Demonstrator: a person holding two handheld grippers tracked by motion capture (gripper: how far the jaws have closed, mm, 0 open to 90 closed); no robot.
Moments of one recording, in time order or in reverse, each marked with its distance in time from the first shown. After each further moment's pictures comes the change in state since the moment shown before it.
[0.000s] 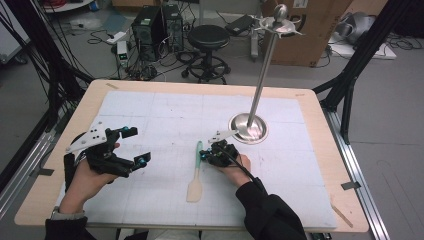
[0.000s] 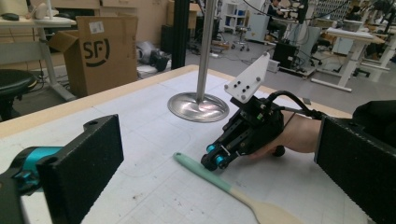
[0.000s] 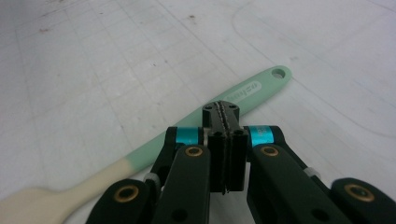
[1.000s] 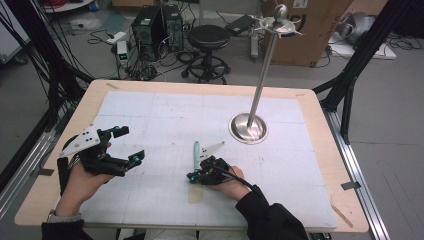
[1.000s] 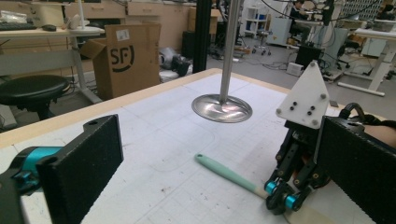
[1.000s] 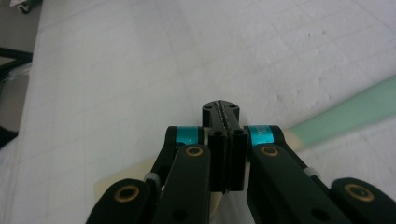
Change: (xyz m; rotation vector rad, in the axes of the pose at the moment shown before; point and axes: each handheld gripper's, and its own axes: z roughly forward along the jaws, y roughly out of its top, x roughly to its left) left arm 0.006 -0.007 -0.013 -0.024 0.092 0.023; right arm 0.049 -0.008 -0.008 0.104 0.264 -0.095
